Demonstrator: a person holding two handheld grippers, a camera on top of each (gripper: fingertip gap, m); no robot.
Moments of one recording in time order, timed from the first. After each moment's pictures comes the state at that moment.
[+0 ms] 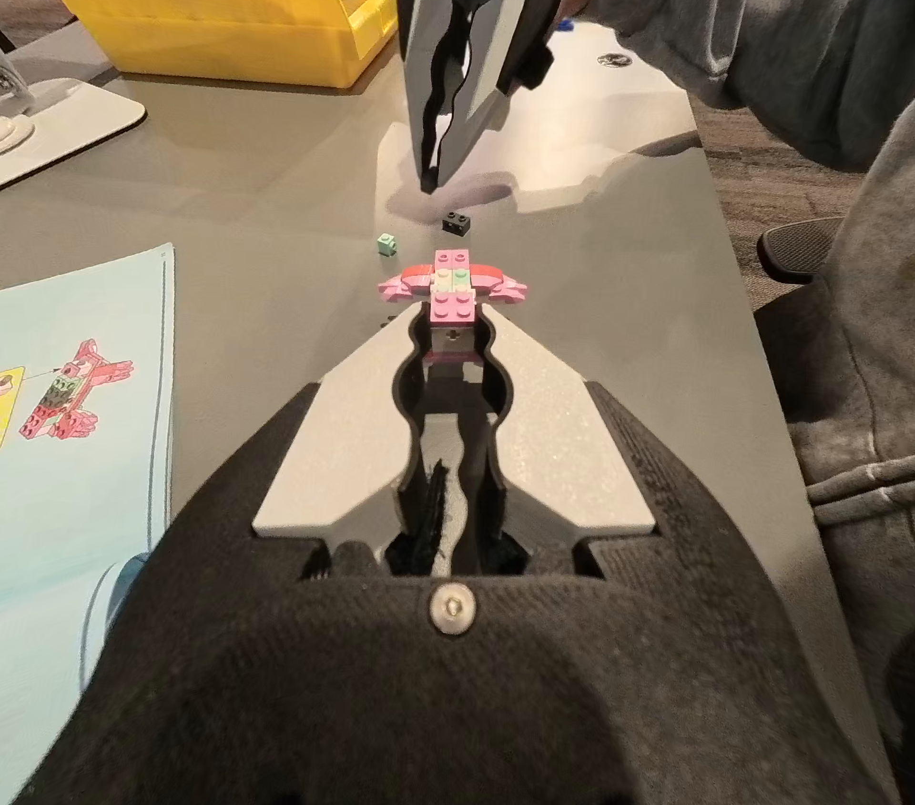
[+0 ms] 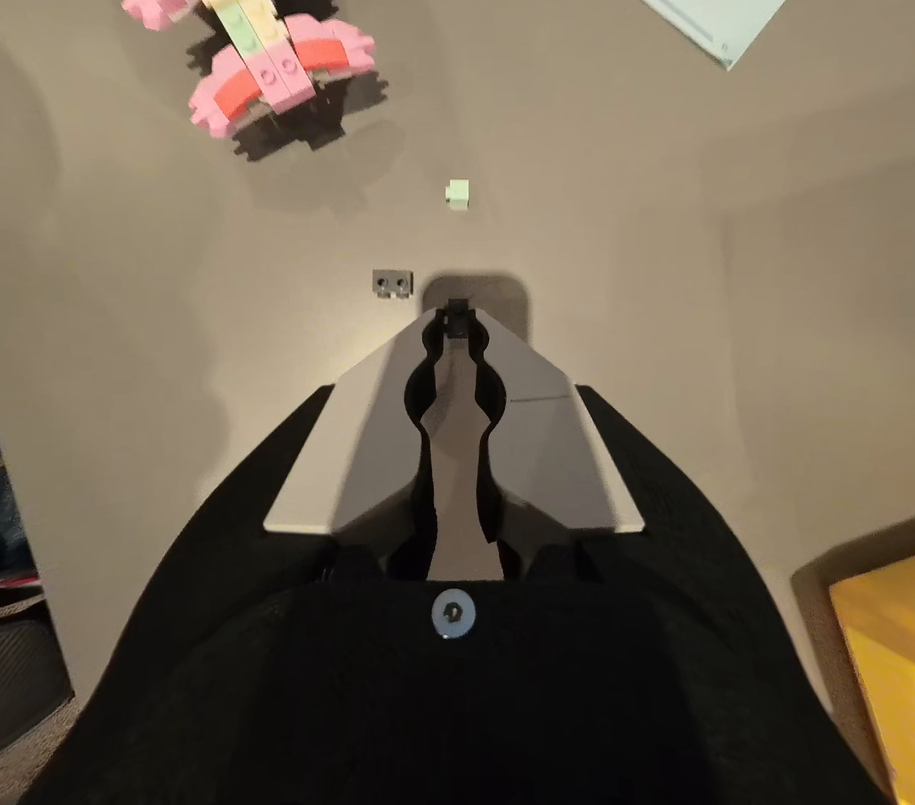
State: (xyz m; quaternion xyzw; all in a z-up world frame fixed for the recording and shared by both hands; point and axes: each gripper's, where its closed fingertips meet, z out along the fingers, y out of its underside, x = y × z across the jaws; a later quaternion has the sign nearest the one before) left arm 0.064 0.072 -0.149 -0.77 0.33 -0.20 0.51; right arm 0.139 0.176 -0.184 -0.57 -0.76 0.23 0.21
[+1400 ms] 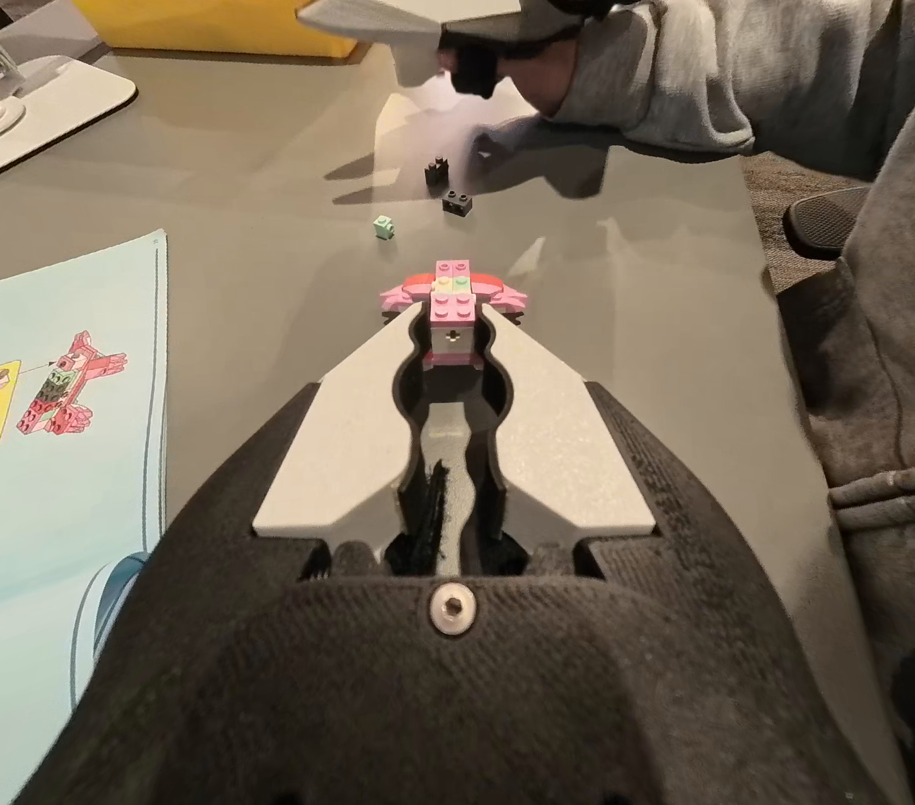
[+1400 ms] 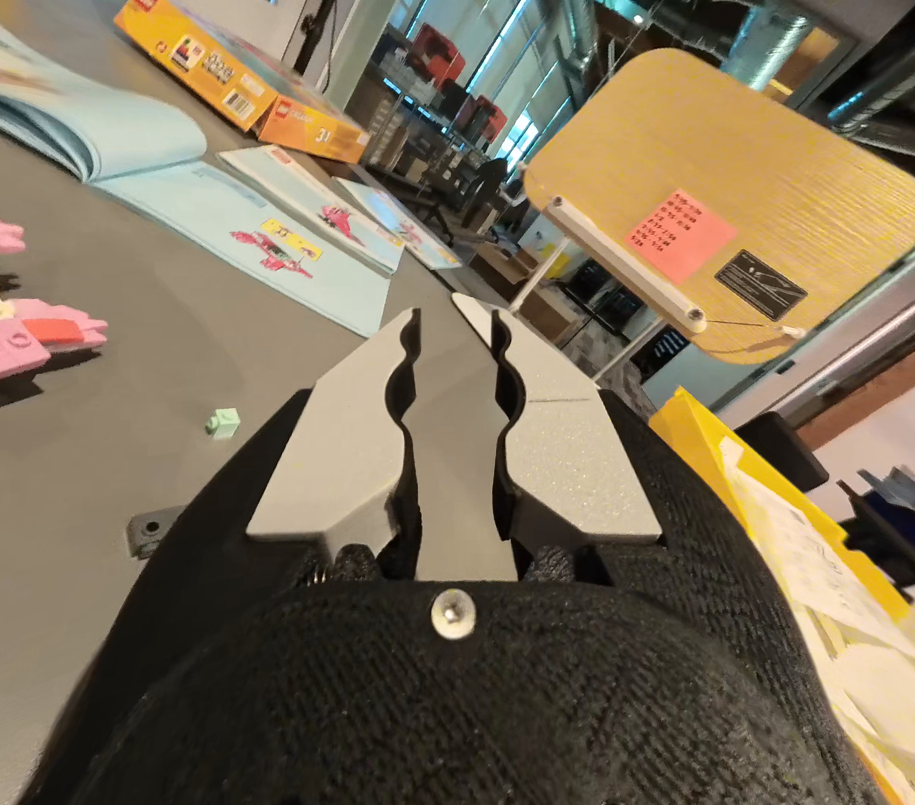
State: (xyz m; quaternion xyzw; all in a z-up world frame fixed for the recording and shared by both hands) left arm 0.067 0.073 -0.160 -0.78 0.34 -0.18 0.50; right arm 0.104 0.218 -0.091 -0.43 -0.52 0.19 0.71
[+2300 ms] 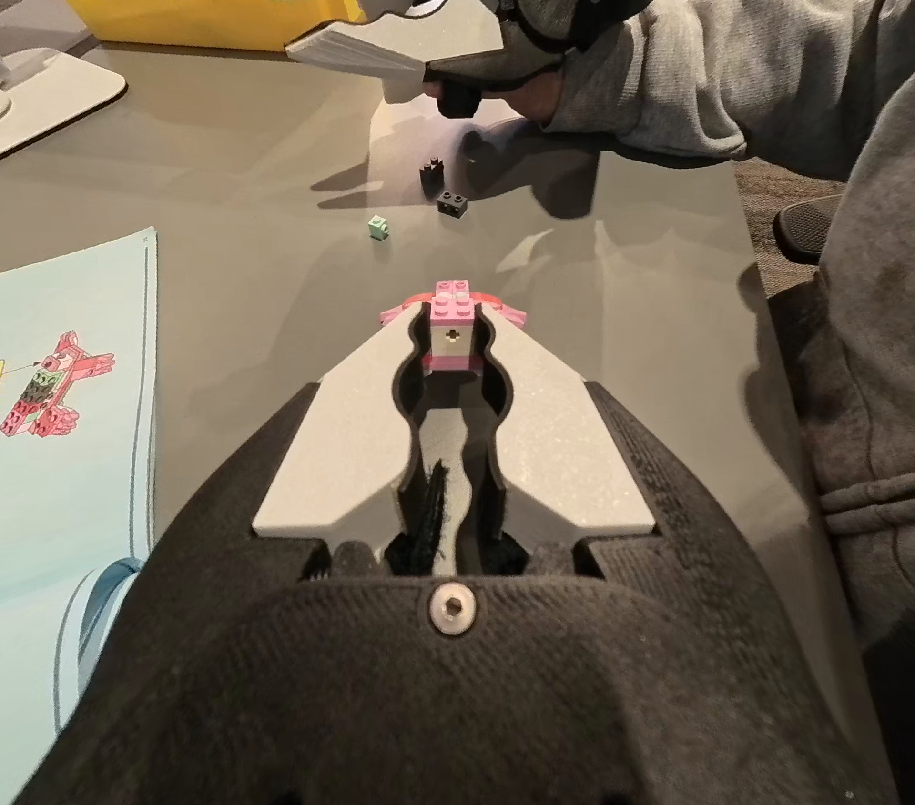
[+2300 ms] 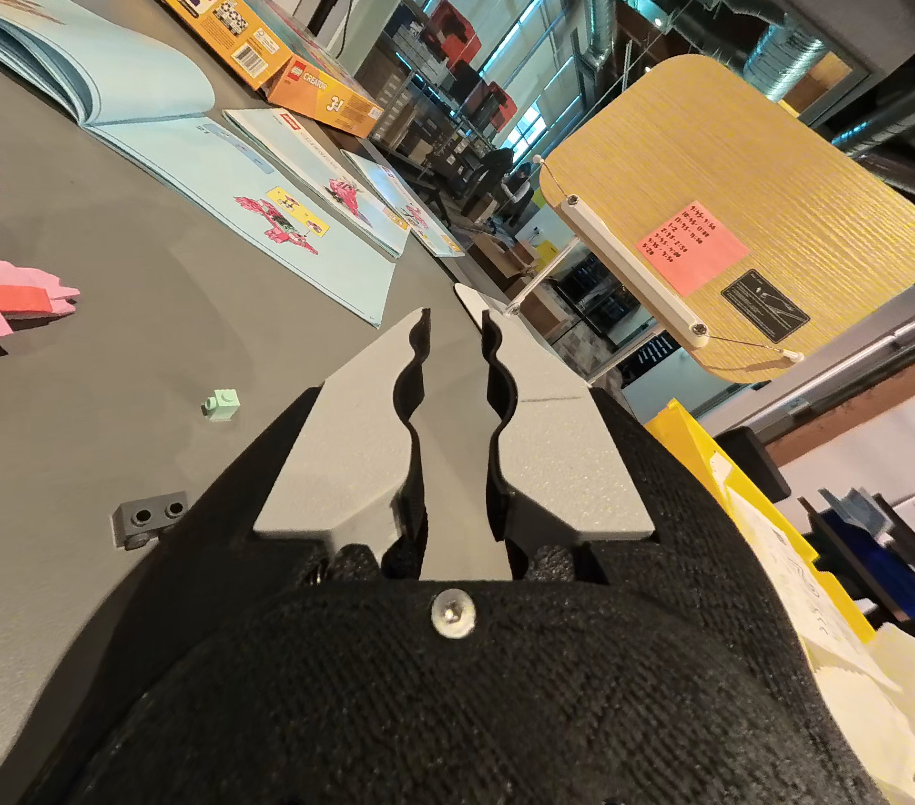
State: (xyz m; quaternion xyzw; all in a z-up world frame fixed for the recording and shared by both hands) left arm 0.069 0.072 -0.160 -0.78 0.34 -0.19 0.49; right arm 0.095 0.216 -0.103 -0.41 -0.56 0.15 0.70
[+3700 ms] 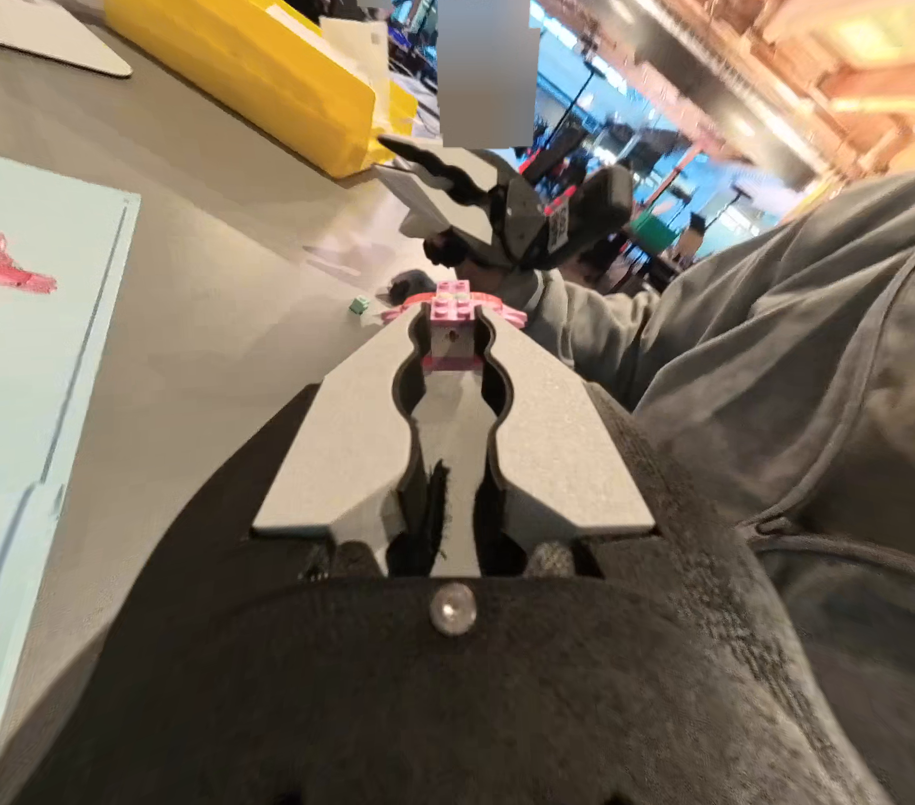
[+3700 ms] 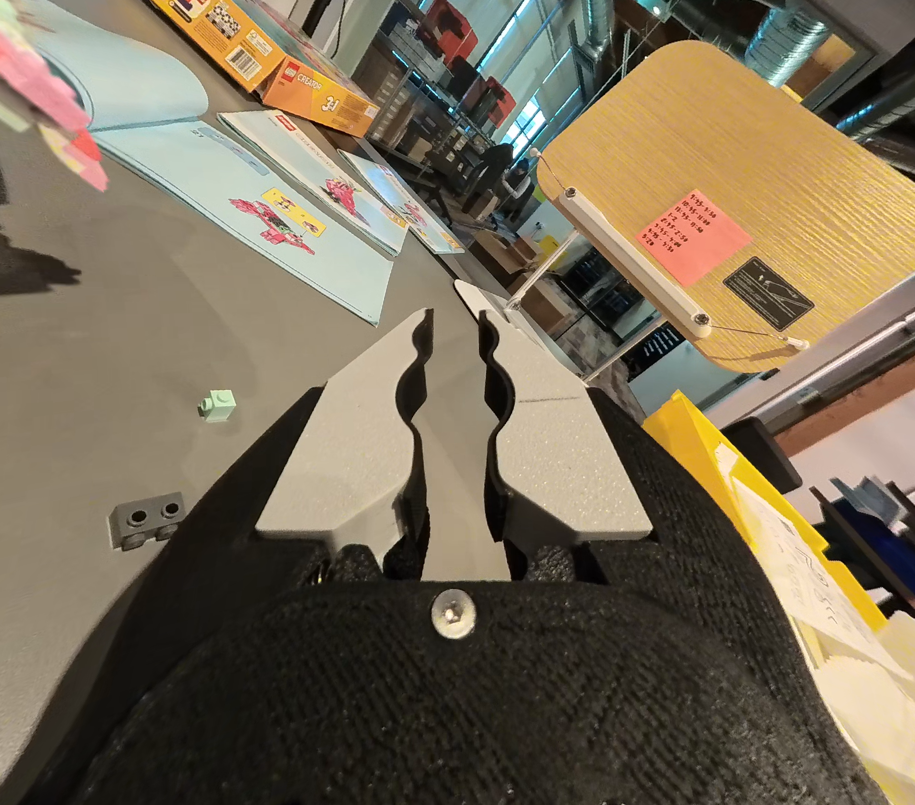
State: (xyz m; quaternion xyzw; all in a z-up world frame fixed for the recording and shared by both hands) left arm 0.032 0.075 -0.106 -0.71 0.11 -0.46 0.52; right arm 0.094 0.219 -0.105 -0.42 -0.55 0.15 0.70
